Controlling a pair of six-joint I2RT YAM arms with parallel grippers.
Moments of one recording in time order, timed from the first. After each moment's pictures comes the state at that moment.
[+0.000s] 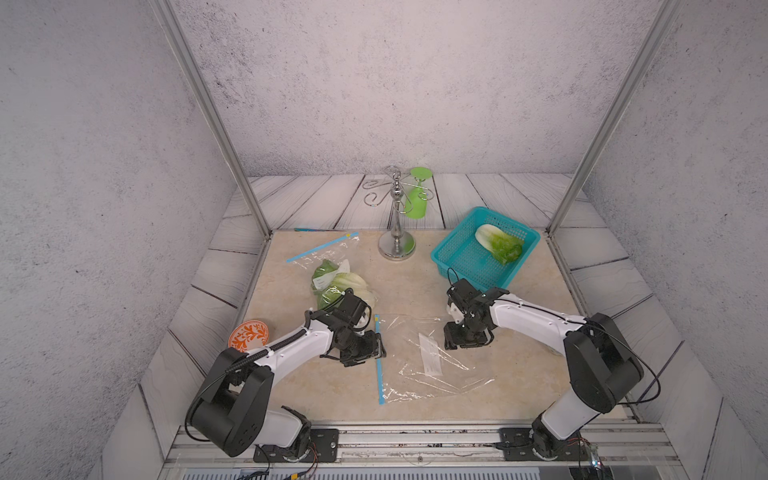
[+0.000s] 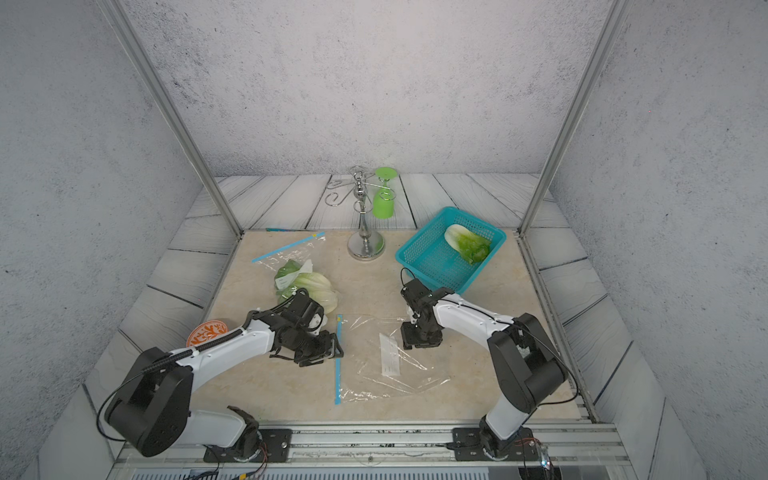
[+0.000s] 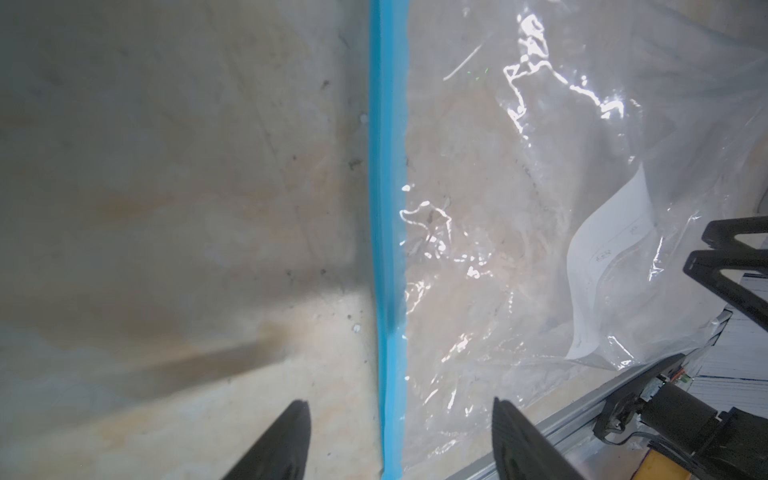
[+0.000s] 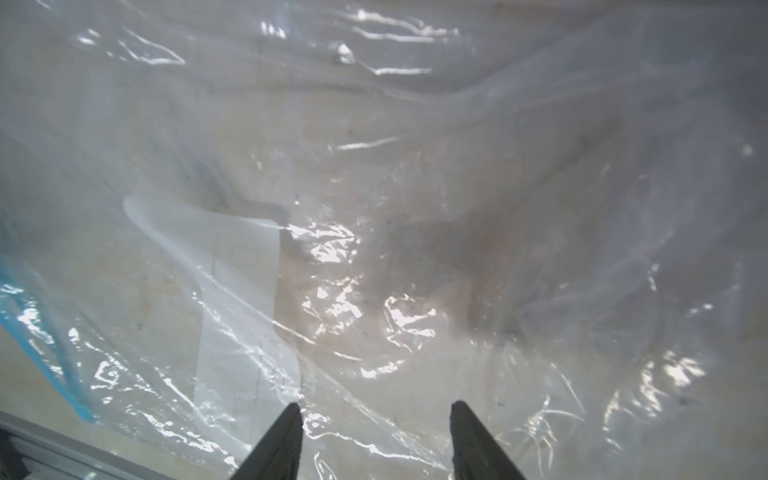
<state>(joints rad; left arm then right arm) -0.54 1.42 0.73 -0.57 0.40 -0.65 0.60 1.64 1.04 -0.81 -0.20 0.41</state>
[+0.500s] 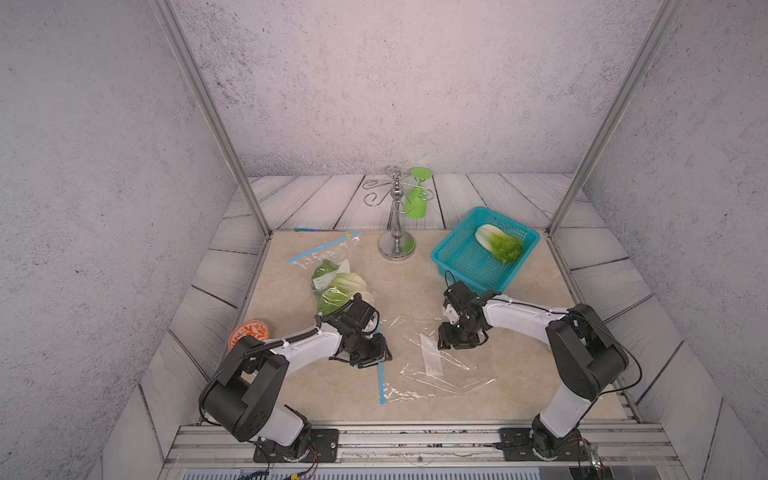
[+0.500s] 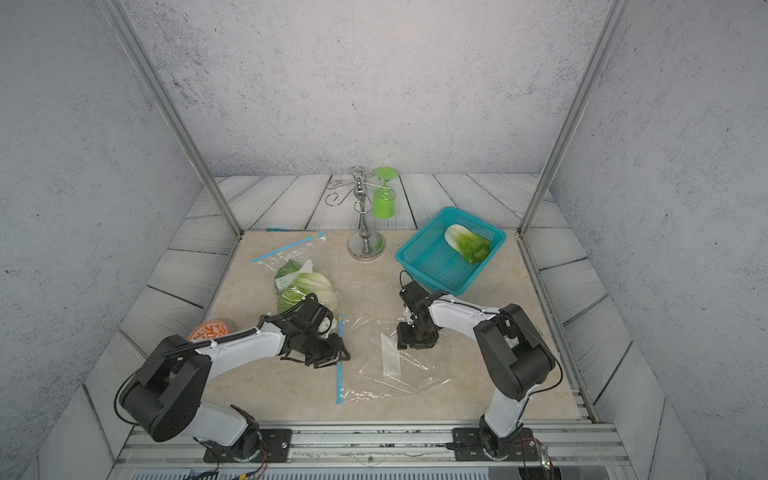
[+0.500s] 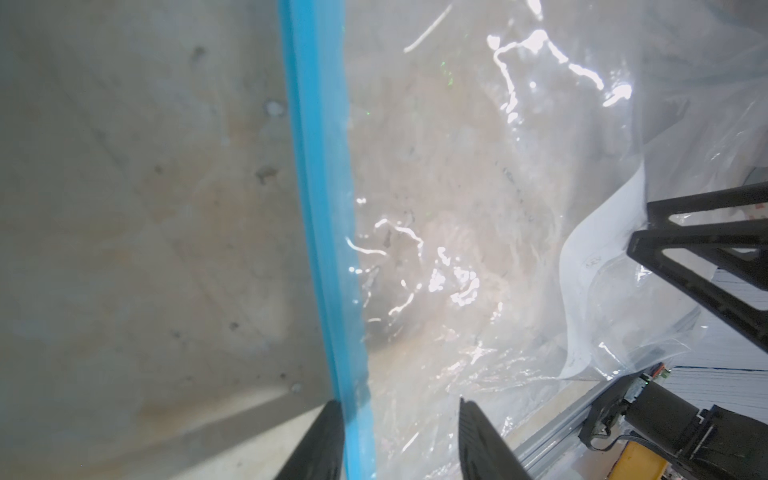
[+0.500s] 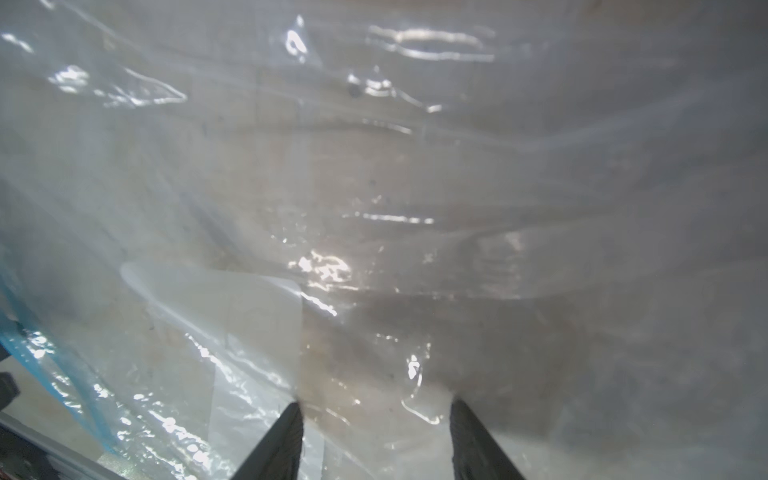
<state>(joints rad) -0.59 1.48 0.70 -0.42 0.44 -0.71 0.58 1.72 1.01 -0.69 -0.27 0.44</state>
